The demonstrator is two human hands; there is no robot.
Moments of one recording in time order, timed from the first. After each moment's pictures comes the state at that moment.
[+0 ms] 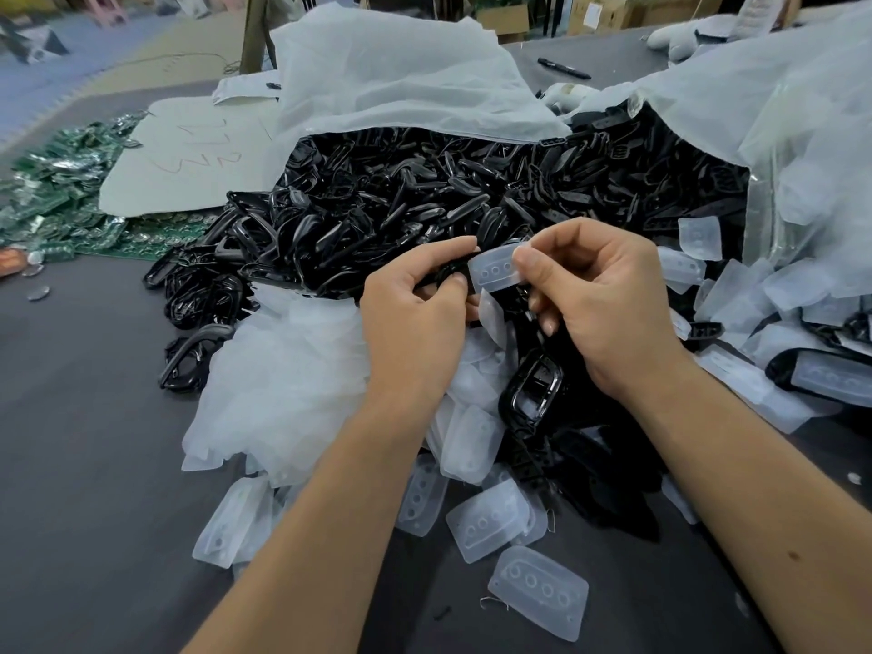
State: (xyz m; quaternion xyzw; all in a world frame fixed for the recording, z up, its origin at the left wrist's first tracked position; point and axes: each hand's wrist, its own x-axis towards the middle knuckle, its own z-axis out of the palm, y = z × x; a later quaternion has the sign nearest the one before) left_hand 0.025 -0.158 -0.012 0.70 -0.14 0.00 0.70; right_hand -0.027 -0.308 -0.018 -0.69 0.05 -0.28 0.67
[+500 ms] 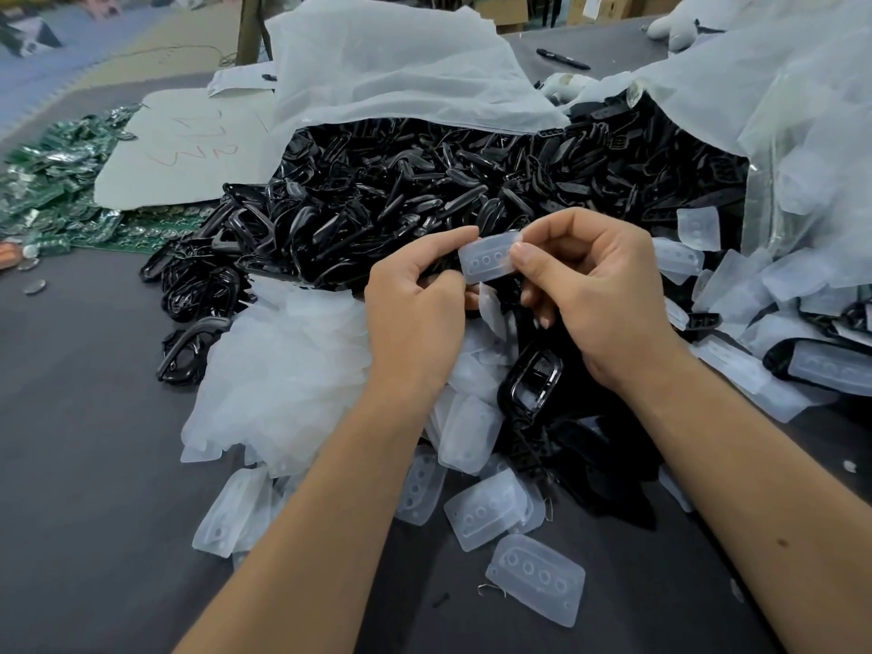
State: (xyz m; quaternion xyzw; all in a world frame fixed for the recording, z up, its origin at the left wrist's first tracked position) left_hand 0.025 -0.161 -0.014 0.70 -0.14 -0.01 0.70; right_hand -0.027 -0.307 -0.017 -0.70 0.05 -0.27 0.66
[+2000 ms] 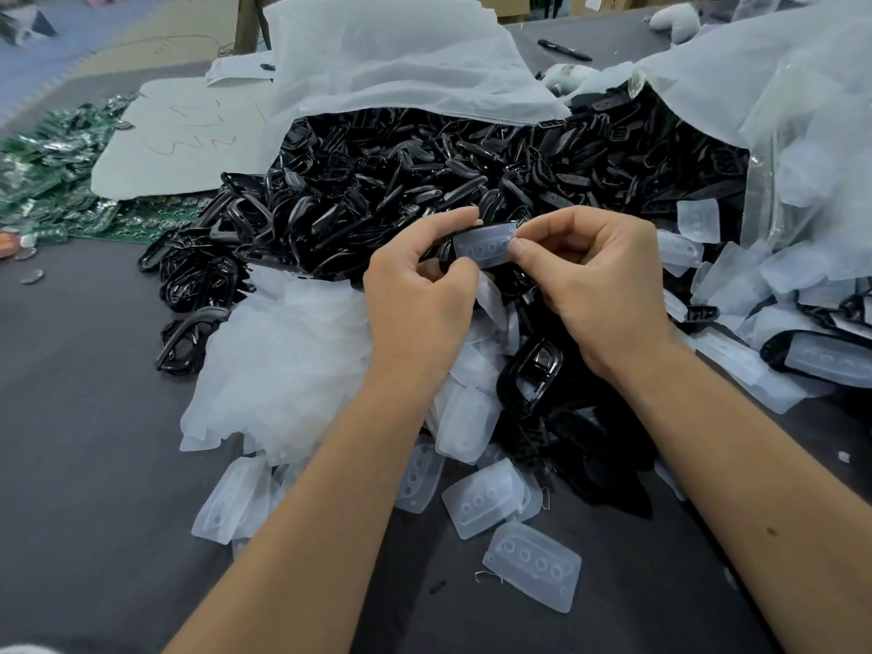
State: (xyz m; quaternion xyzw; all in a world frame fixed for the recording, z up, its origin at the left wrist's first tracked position) left_hand 0.020 -0.162 -0.009 0.72 -0.17 0.03 0.67; right_hand -0.020 -0.310 -0.025 -0.73 0.08 -0.31 0.61
